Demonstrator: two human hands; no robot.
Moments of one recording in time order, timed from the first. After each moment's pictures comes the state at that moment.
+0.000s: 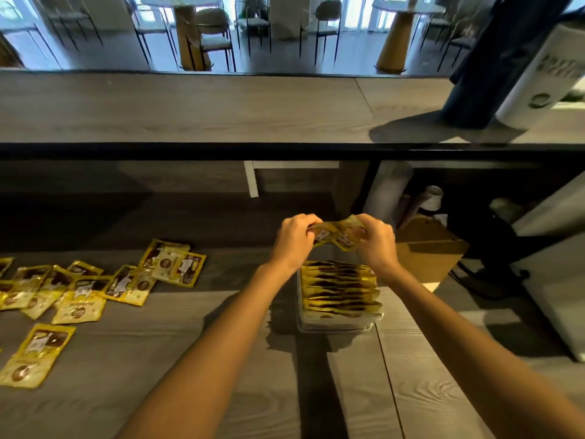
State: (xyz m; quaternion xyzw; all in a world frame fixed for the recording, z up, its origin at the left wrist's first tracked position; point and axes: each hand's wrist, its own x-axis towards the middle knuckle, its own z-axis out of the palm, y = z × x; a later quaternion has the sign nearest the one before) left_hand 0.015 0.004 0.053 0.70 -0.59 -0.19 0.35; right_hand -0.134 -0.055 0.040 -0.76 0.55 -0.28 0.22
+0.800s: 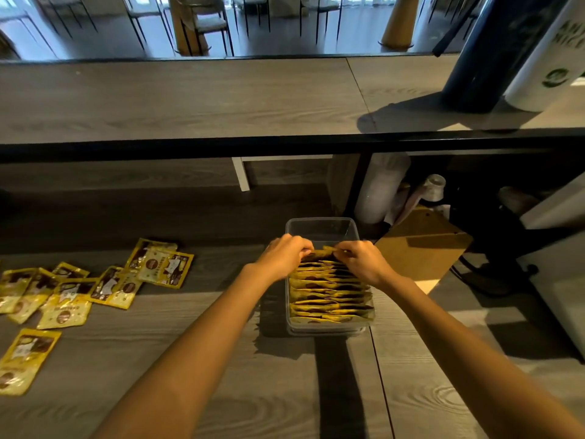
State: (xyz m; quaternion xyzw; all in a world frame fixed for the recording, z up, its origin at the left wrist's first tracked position) left_hand 0.020 -0.018 0.019 0.69 -0.65 -0.31 0.08; right_hand -0.152 -0.072 0.005 -0.81 0.47 -0.05 0.33
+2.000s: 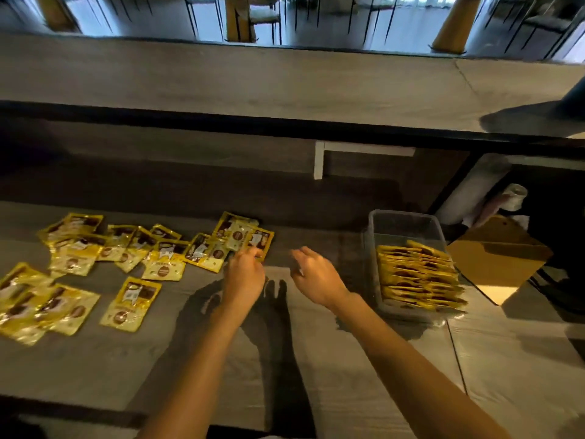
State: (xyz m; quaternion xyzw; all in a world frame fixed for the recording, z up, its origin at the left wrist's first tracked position) left_hand 0.162 0.143 -0.003 0.88 -0.37 -0.18 0.25; right_hand 0.038 0.070 0.001 -0.89 0.35 -0.01 0.28
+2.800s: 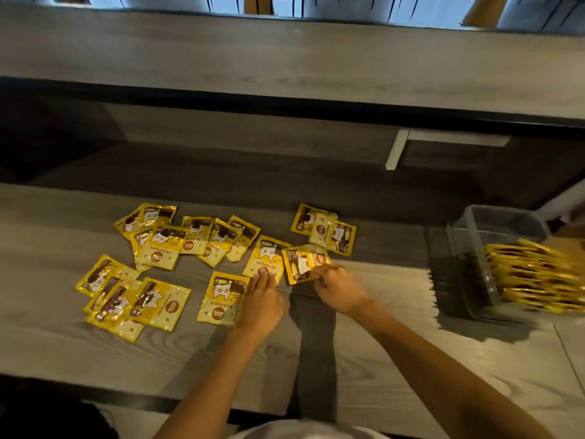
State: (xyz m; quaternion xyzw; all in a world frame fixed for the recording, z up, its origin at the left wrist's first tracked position) left_hand 0.299 0.249 -0.072 0.85 -0.46 -0.24 0.03; right_hand 0.172 0.138 -0.055 -0.88 0.38 0.06 0.29
